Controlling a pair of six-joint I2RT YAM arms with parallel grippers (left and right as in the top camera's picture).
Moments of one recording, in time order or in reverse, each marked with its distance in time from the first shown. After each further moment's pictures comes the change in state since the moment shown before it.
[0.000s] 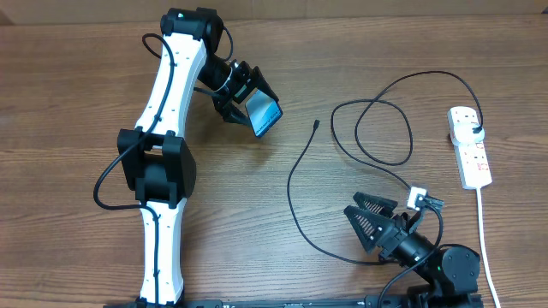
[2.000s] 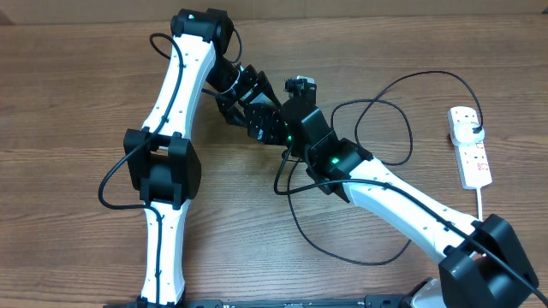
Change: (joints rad) left arm -0.033 0.000 0.000 0.008 -0.092 -0.028; right arm 0.561 1.632 1.093 -0.075 0.826 -0.229
